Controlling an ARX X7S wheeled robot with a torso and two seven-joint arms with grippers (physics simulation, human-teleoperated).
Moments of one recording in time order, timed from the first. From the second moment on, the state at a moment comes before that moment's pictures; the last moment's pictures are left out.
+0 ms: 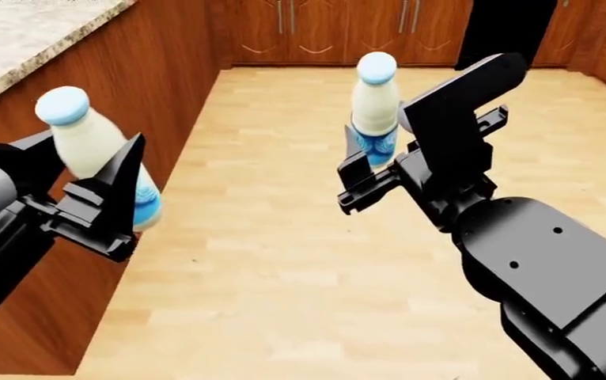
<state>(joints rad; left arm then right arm) -0.46 -0.68 -0.33 0.78 -1.07 -0.95 -0.06 0.90 0.47 -0.42 -0.51 0.54 1.02 0.16</state>
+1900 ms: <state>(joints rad) -0.70 -0.91 -0.53 0.78 -1.50 -1.07 -0.38 1.07 0.47 -0.47 -0.61 0.60 1.16 0.20</state>
